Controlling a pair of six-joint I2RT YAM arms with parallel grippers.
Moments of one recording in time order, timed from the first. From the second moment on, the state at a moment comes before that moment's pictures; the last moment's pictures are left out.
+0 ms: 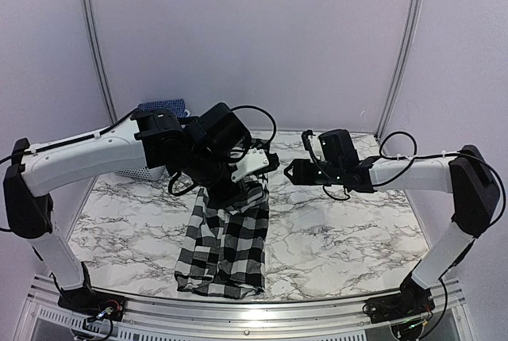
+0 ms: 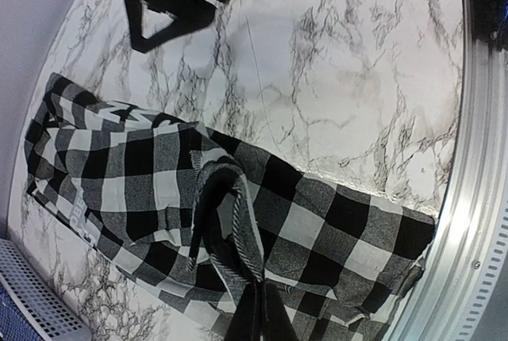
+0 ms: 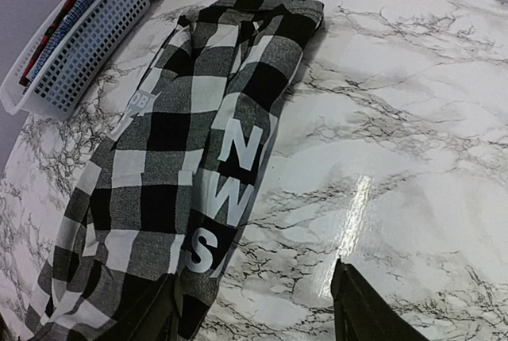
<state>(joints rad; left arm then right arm) -1.09 1.71 1.68 -0.94 -0.06 0.23 0.60 1.61 0.95 0.05 -0.05 0.41</state>
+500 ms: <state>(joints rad) -1.24 1.81 1.49 -0.93 -0.09 0.22 0.60 1.71 1.04 0.02 -0.12 0.39</state>
